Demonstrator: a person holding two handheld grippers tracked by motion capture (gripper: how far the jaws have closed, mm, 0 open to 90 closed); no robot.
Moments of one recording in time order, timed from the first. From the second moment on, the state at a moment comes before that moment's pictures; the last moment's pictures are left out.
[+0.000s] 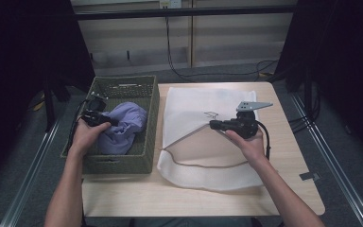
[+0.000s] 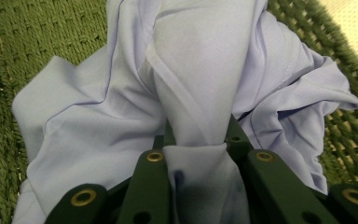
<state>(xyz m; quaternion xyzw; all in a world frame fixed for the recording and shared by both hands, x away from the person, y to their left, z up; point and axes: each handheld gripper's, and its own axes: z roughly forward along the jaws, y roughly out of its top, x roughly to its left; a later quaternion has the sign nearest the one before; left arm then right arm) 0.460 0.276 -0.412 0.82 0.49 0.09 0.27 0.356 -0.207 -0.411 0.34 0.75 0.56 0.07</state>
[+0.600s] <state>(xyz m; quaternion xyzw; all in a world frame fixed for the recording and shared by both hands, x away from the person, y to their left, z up) 0.437 0.283 -0.393 0.79 0.48 0.12 0.37 0.356 -0.206 -0.412 0.34 0.75 0.56 0.07</state>
